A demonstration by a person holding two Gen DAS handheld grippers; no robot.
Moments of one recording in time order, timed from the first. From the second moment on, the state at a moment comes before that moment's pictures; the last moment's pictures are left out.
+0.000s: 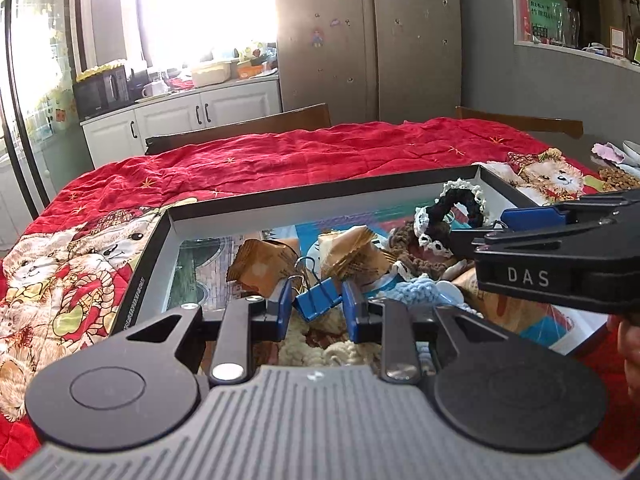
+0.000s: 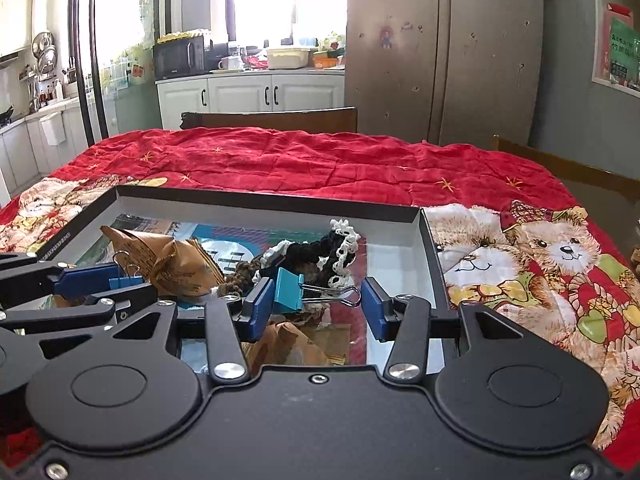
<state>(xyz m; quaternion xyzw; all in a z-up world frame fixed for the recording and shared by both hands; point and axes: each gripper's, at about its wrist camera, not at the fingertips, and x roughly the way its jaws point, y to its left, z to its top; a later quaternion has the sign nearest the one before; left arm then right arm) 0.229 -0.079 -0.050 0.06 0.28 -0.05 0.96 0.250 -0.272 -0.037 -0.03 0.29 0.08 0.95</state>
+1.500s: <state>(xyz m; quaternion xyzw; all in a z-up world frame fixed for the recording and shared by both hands) 0.208 -0.081 -0.035 0.08 0.23 -0.04 0.97 0.233 -0.267 -0.025 -0.05 0.25 0.08 0.96</state>
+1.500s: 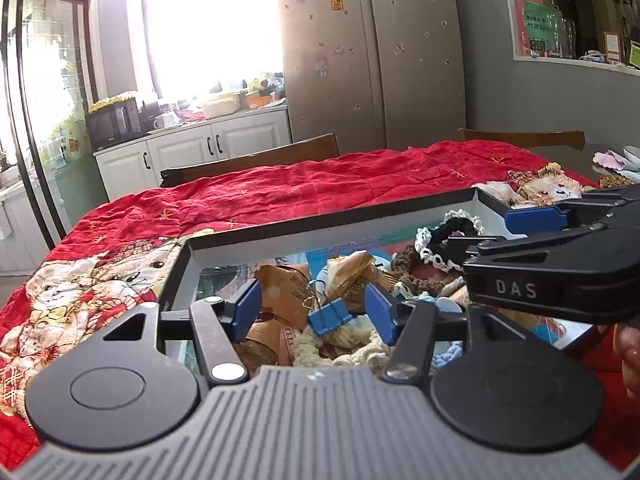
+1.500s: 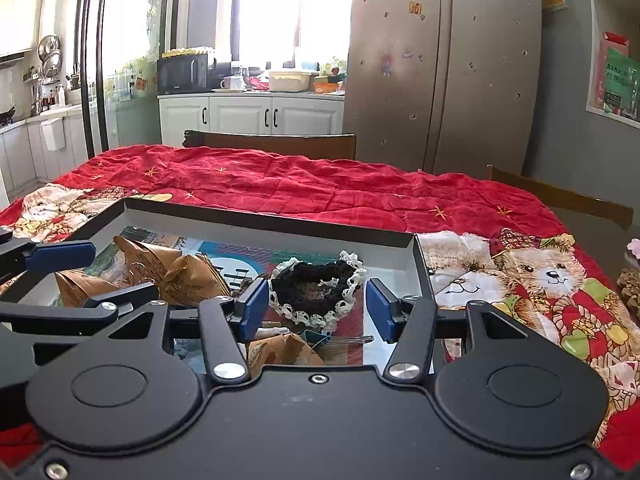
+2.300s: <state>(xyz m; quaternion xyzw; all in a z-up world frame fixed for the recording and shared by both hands) 0.180 -0.060 -0.016 0.05 0.22 -0.01 0.97 0.187 -0.265 0.001 -0.03 0.23 0.09 0.97</state>
